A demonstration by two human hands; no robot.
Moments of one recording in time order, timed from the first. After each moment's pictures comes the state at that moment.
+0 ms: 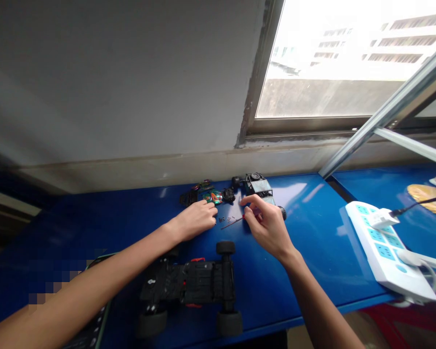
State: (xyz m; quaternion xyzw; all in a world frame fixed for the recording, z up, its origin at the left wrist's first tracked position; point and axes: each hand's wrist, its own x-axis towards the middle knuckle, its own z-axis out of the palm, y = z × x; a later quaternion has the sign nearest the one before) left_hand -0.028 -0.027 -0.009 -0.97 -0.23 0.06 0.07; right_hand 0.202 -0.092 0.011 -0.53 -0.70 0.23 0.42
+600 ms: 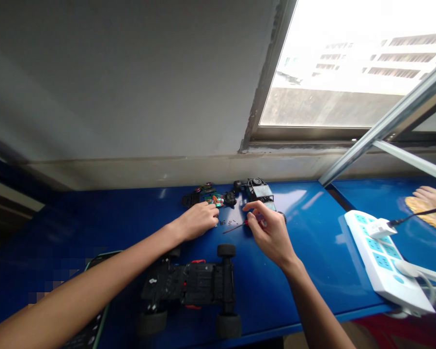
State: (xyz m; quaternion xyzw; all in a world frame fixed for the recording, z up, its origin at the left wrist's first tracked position) left_hand -0.031 -0.025 -0.015 -0.97 -0.24 0.02 0.04; right_hand 0.204 -0.097 0.011 -0.53 -0.70 0.23 0.42
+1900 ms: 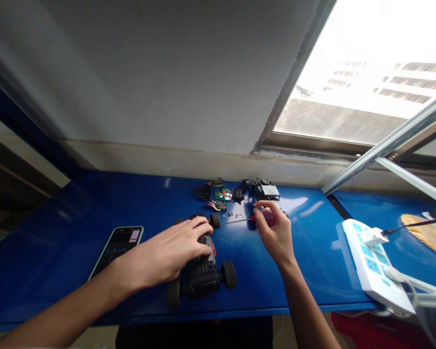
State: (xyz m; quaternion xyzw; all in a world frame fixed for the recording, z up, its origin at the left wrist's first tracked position) left_hand -0.089 -0.157 0.067 -0.92 -0.35 0.02 -0.15; right_hand 0.185 -0.121 0.008 -0.56 -0.61 0.28 0.49
